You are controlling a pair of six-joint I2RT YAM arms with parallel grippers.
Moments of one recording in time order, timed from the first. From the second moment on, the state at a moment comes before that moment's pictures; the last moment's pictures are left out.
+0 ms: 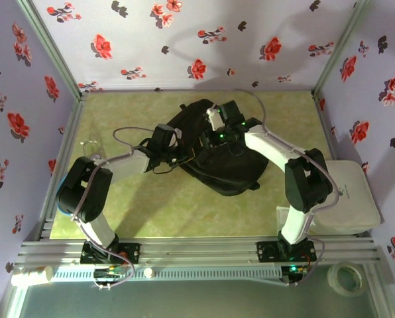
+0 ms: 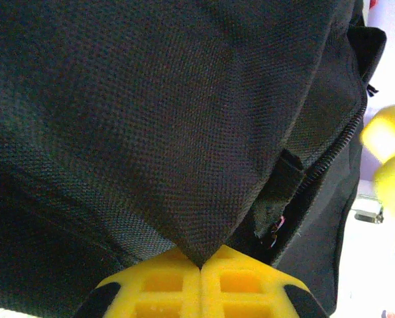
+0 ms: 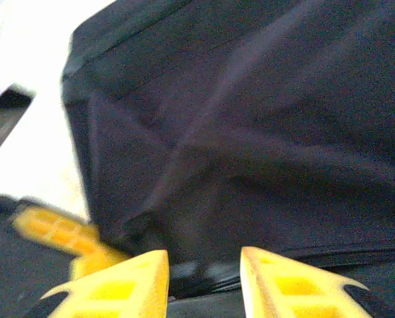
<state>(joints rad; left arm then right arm) -0.58 1.71 0.98 -0.01 0.41 -0.93 0.54 1.79 1.38 -0.50 -0.35 0.12</state>
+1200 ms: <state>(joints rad) -0.56 1.67 0.93 0.02 0.44 -0.93 0.52 1.78 1.34 -0.38 0.01 0.10</state>
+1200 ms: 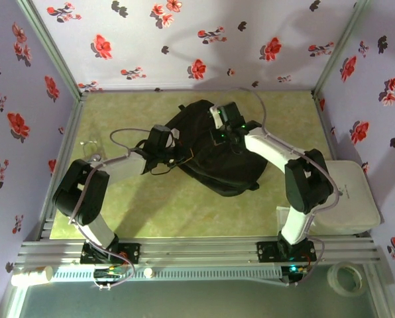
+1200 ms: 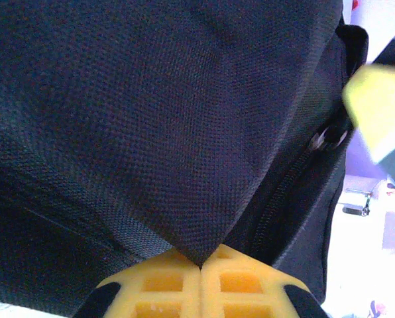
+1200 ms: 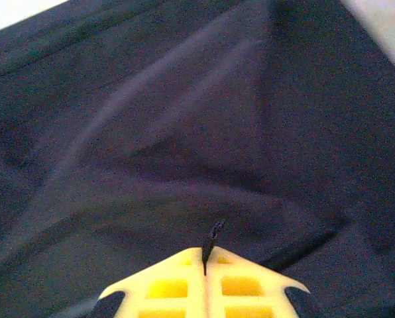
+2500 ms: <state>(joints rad) -0.27 1.39 1.13 -0.39 -0.11 -0.52 0.39 1.35 1.14 -0.33 0.50 0.37</state>
